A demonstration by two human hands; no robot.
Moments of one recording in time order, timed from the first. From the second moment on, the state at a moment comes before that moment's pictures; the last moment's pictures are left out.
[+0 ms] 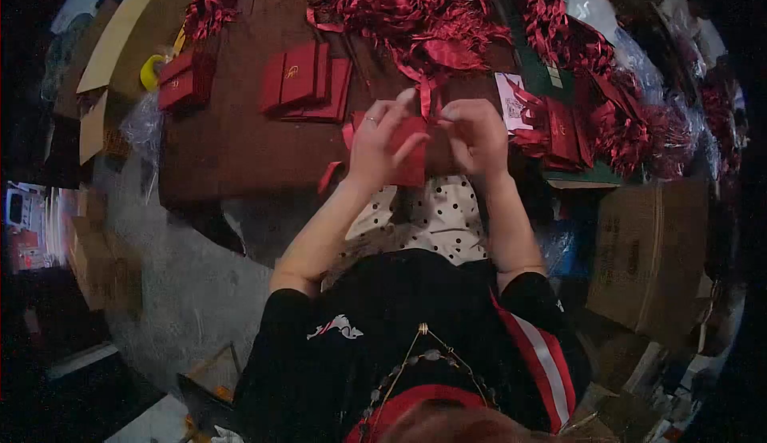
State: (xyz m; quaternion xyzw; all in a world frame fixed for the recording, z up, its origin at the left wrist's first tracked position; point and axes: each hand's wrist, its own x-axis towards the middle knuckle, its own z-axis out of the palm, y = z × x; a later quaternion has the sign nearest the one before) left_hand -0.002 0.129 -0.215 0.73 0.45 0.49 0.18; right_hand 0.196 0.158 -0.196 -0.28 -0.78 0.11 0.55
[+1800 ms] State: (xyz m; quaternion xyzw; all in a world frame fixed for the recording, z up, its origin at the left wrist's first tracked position) left_hand -0.045 0.112 -0.290 0.55 0.69 0.43 0.17; right_hand 0.094 0.175 -0.287 -0.34 -0.83 0.15 0.42
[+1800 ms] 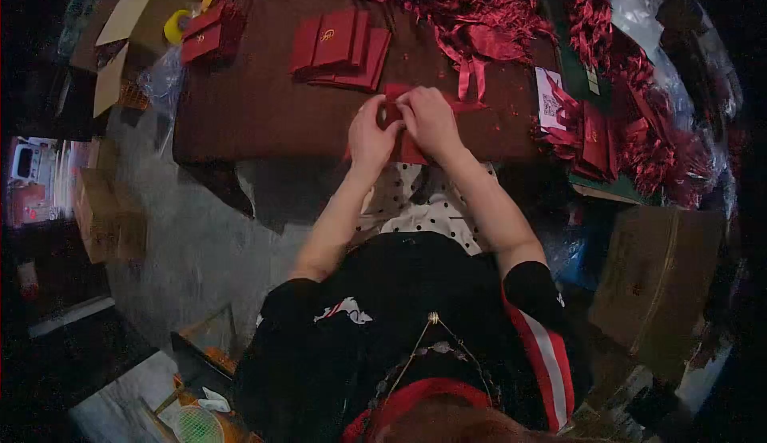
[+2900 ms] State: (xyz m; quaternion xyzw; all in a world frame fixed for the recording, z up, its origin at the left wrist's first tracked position) left_hand -0.129 0.107 -0.260 0.62 0.74 0.26 0.00; right_hand 0.136 0.148 -0.300 -0.47 -0.79 0.13 0.36
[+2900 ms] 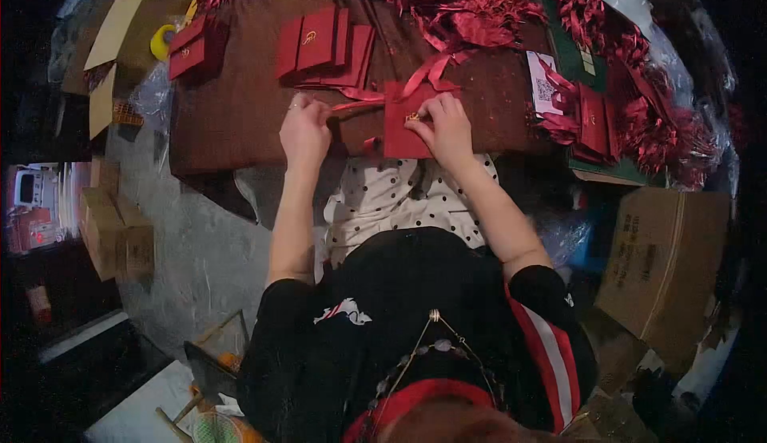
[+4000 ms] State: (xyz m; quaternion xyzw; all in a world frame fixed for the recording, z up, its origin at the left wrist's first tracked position) left_hand -0.027 0.103 -0.265 0.68 0.69 0.25 0.05; right_hand 0.160 0.220 -0.236 -0.36 -0.45 0.60 0.55
